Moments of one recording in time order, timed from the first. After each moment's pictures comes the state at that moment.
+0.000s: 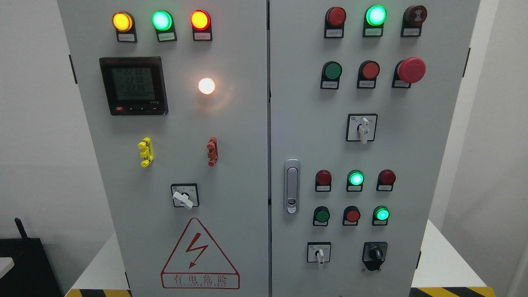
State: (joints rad) left arm 0.00 -0.05 0.00 0.05 0.11 -0.05 -0.06; right arm 0.27 0.12 0.19 -1.97 0.17 -0.18 -0.01
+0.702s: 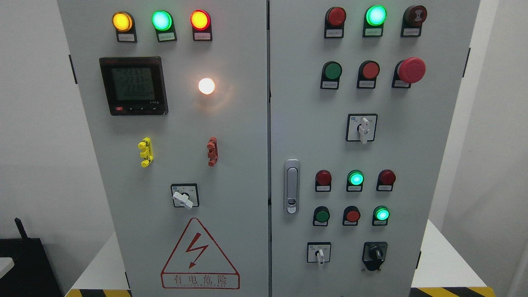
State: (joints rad) left arm 0.00 -0.05 0.00 0.05 0.11 -0.05 -0.06; right arm 0.27 0.12 0.19 -1.97 0.29 -0.27 -0.04
